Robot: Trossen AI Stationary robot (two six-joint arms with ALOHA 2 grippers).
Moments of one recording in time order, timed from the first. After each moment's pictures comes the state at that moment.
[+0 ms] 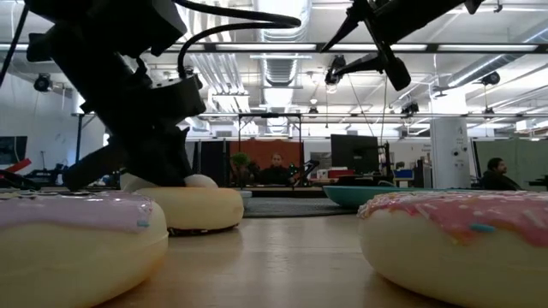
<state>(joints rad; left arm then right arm) -0.34 1.62 0.77 -0.22 -0.55 0.18 0.00 1.20 0.81 -0.01 0.46 1.15</state>
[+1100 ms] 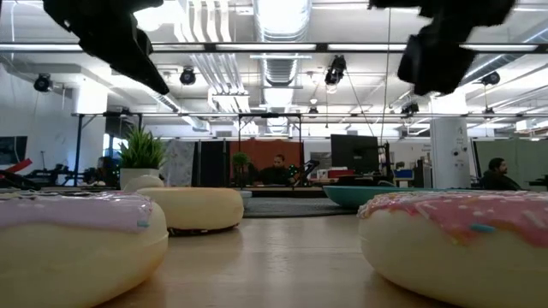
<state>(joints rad) -0.40 1.13 0.81 -0.56 -0.52 -0.40 0.43 1.51 1.01 -0.41 -0.02 0.73</state>
